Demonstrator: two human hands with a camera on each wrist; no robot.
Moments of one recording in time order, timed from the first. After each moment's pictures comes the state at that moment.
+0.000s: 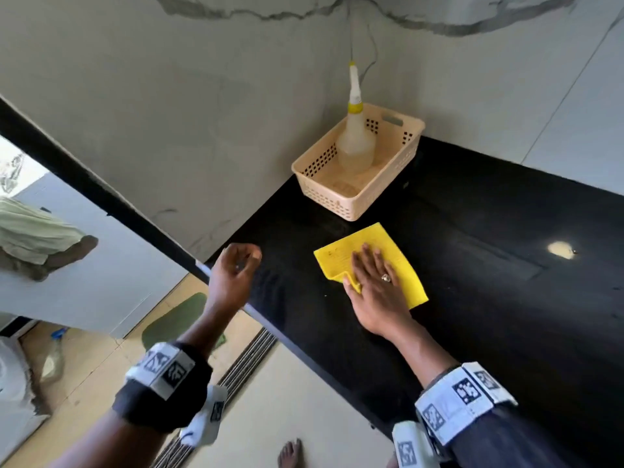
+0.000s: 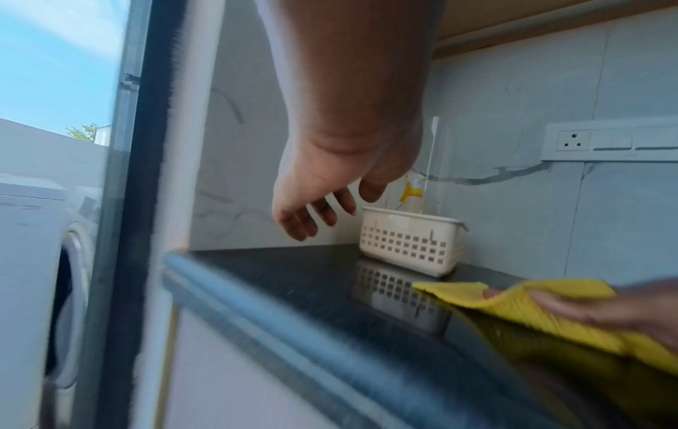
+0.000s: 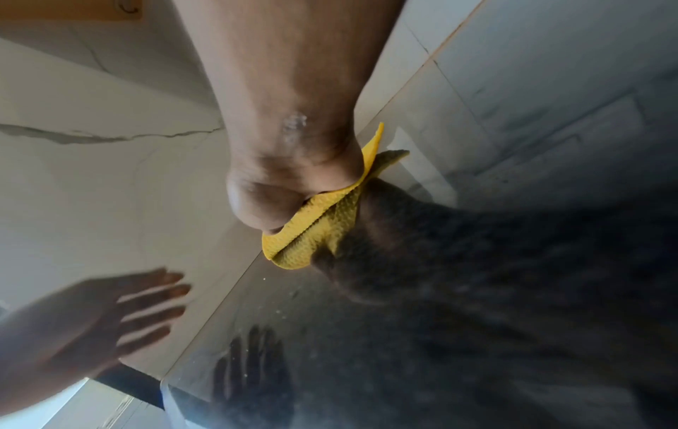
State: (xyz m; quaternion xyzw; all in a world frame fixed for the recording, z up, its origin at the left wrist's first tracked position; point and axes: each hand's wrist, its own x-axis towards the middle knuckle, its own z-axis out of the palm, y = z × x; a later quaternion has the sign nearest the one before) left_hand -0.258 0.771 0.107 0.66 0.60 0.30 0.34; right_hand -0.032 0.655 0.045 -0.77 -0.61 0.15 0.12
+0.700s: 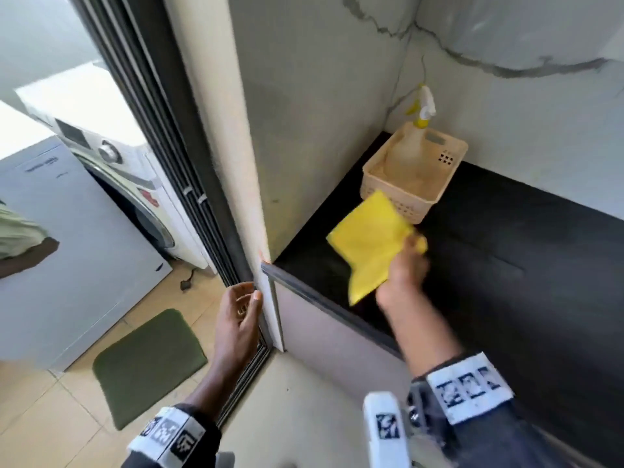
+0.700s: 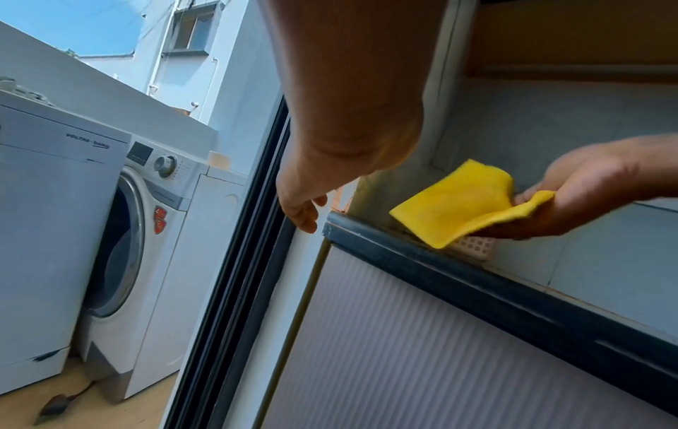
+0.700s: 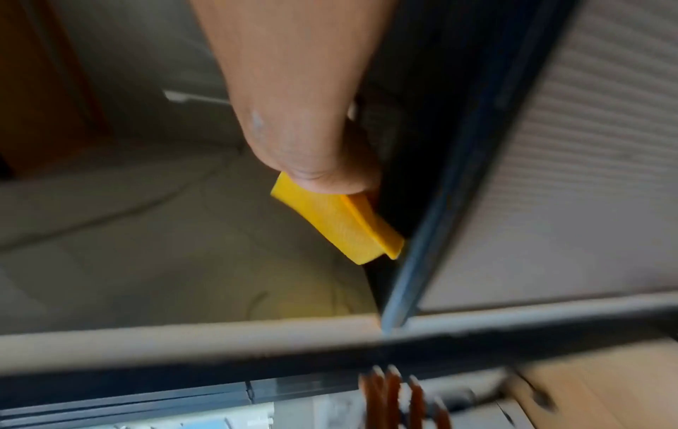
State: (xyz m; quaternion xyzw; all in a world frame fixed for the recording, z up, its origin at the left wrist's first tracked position) left_hand -0.435 0.785 0.060 0.64 0.50 0.36 0.46; right_hand -0.200 0.743 0.144 -0.61 0.07 0.25 0.75
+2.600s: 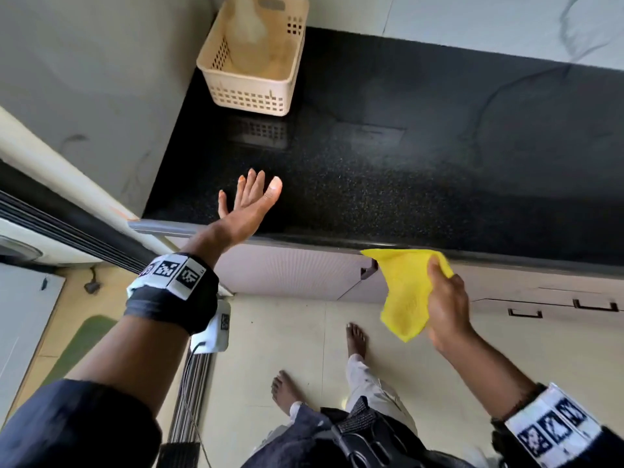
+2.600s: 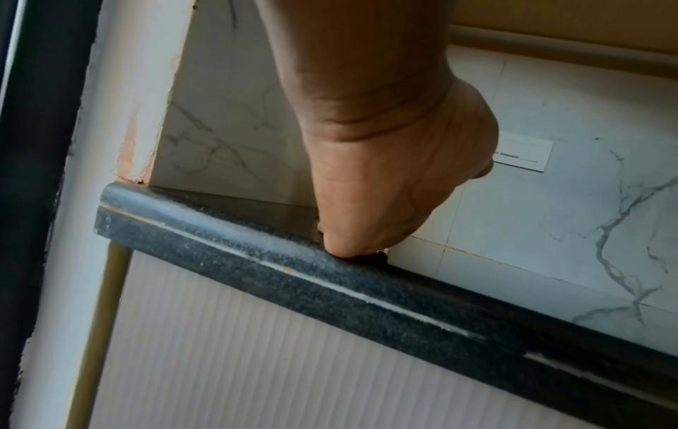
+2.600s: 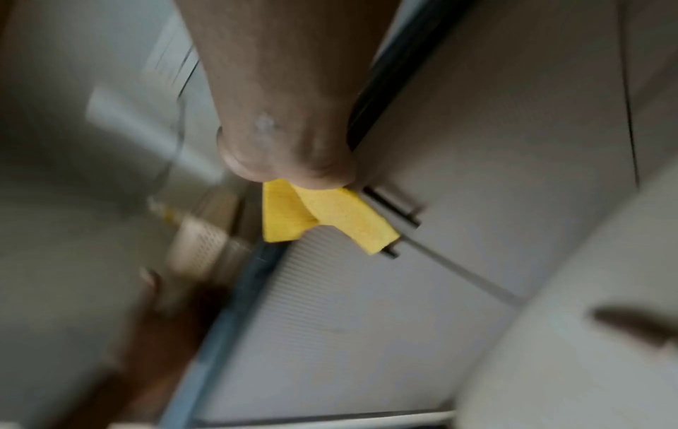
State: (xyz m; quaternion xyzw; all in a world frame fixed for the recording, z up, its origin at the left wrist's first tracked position) left_hand -0.277 0.775 0.082 0.82 0.27 -0.11 0.49; right_hand -0.213 0.460 0.069 -0.69 0.19 0.14 0.68
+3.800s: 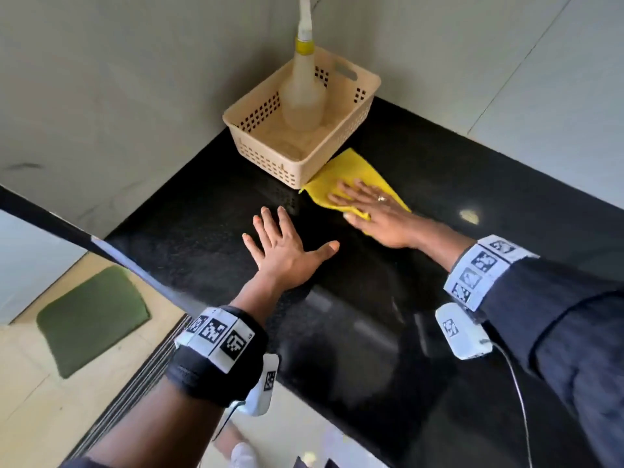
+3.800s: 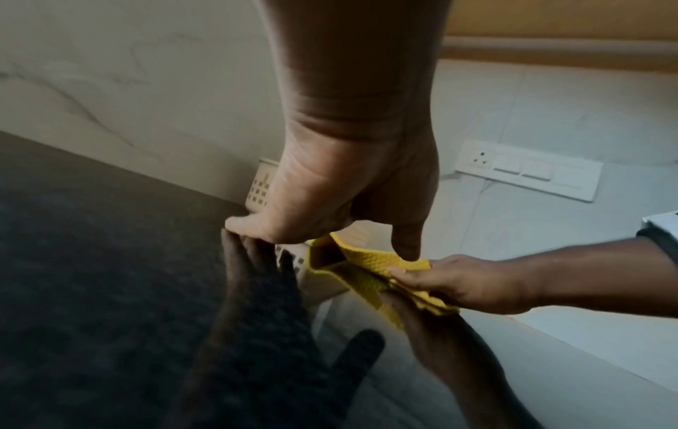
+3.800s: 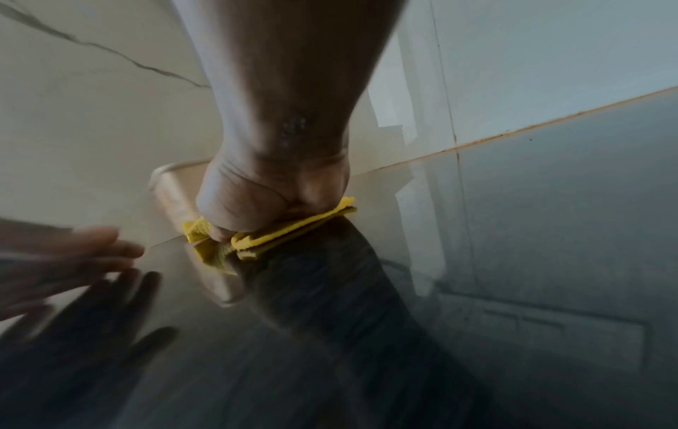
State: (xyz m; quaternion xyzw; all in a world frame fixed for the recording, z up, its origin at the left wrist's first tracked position) left_hand -0.097 0.726 0.083 0.74 0.57 -0.04 0.37; right_hand 0.129 0.701 0.058 -0.65 -0.73 0.22 0.04
